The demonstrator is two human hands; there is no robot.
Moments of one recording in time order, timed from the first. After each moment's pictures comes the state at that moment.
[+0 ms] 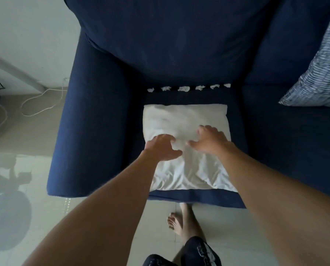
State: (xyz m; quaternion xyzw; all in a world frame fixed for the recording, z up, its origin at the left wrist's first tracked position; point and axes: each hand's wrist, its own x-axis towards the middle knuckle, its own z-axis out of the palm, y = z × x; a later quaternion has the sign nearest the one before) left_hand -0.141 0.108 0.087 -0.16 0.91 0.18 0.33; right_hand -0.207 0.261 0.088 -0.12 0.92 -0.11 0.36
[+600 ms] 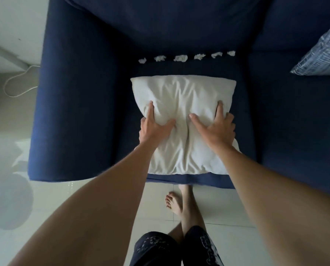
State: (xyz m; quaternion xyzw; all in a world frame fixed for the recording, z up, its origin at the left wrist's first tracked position) left_hand -0.126 0.124 0.025 -0.42 0.80 0.38 0.18; right_hand -0.169 0.285 0.008 0.12 0.92 -0.29 0.21
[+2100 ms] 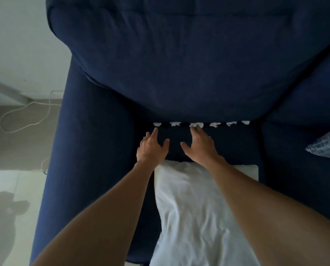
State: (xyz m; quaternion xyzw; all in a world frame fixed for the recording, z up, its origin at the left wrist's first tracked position) left_hand -0.310 -0.025 0.027 -0.31 0.88 0.27 0.23; right_hand -0.367 0.121 0.020 -0.12 0.93 -0.20 0.29
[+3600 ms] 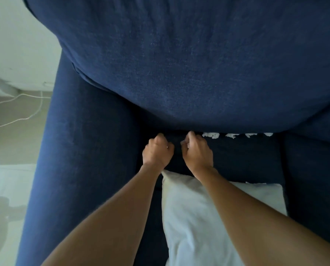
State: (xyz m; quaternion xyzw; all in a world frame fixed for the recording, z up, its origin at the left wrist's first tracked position) left_hand -0.359 -0.066 -0.029 -0.32 0.88 0.28 0.21; right_hand -0.390 0.047 -0.044 -0.08 0.95 -0.23 0.20
